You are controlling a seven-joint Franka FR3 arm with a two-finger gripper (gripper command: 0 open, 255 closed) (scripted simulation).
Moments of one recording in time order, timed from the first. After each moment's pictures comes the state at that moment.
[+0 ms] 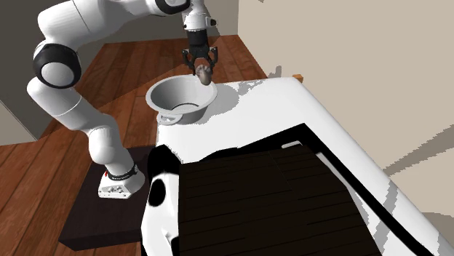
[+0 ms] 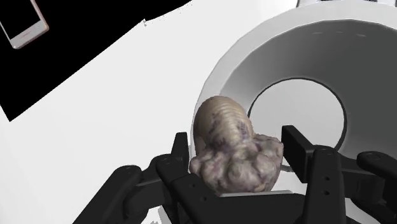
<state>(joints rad) 0.32 -0.27 0.09 -1.72 -0.19 1.42 -1.00</state>
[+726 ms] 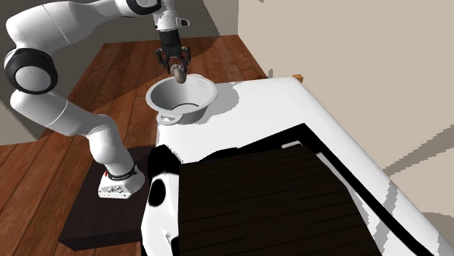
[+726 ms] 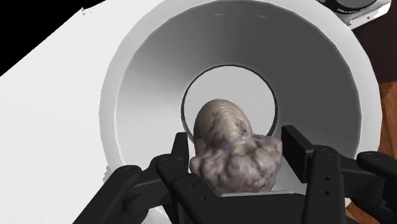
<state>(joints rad) 0.39 -0.49 0.20 -1.93 -0.12 1.38 -0.84</state>
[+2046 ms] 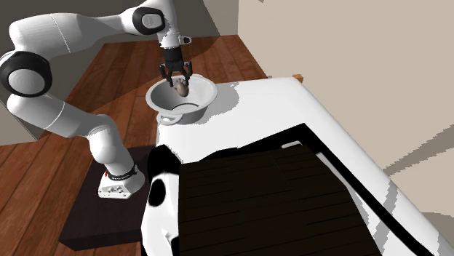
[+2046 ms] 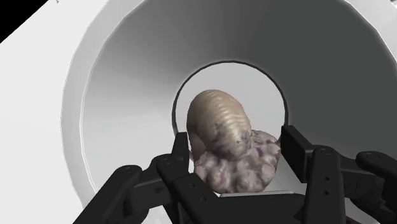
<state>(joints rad) 0.40 -0.54 0.20 -2.14 -0.10 1.54 -0.82</state>
